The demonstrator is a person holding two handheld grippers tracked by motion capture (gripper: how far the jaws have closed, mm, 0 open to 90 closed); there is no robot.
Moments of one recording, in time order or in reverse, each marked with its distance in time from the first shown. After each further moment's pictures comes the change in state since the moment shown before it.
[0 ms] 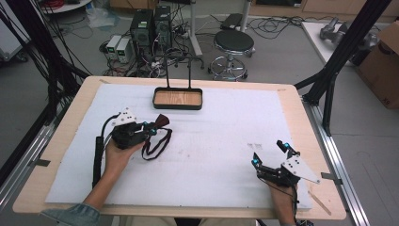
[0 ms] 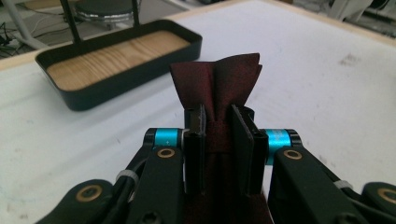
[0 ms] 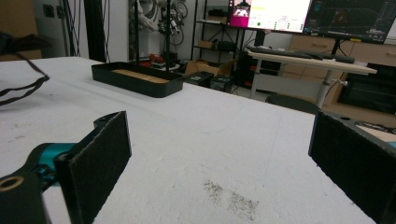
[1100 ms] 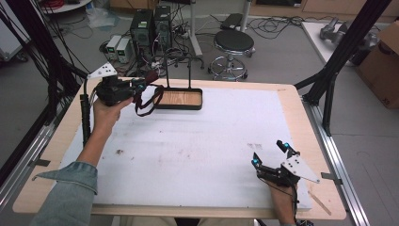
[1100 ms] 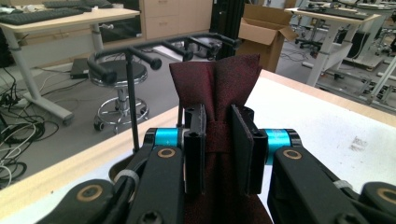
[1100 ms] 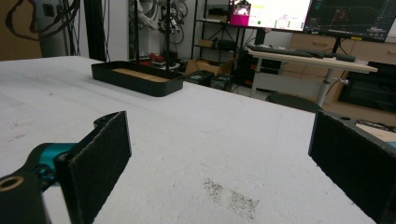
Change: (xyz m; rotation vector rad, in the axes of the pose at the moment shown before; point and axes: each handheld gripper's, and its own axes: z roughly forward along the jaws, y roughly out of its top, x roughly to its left) left arm 0.075 0.094 -0.011 -0.171 -0.050 0.037; right arm 0.000 0.000 0.001 0.010 0.003 0.006
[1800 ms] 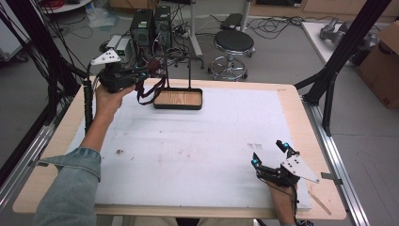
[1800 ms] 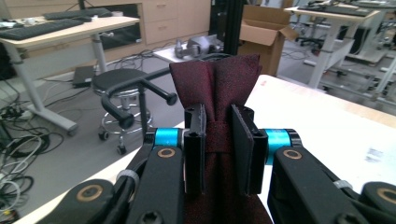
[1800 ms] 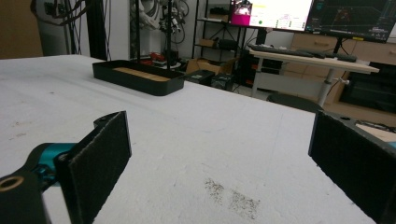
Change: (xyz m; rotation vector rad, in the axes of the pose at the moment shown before) left arm 0.019 0.028 0.021 0.008 0.005 0.039; right arm 0.000 0.000 0.001 0.000 0.004 -0.006
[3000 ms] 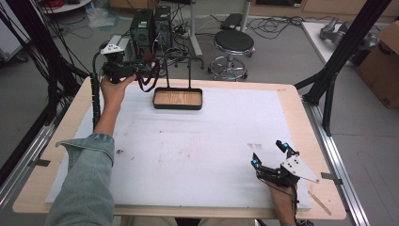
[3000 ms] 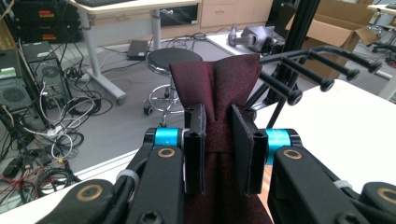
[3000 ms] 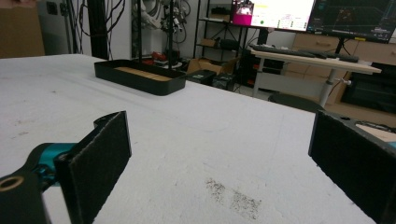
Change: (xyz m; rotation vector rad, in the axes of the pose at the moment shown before) left arm 0.049 -0.013 0.031 0.051 0.225 -0.127; right arm 0.000 0.000 0.000 0.002 0.007 -0.001
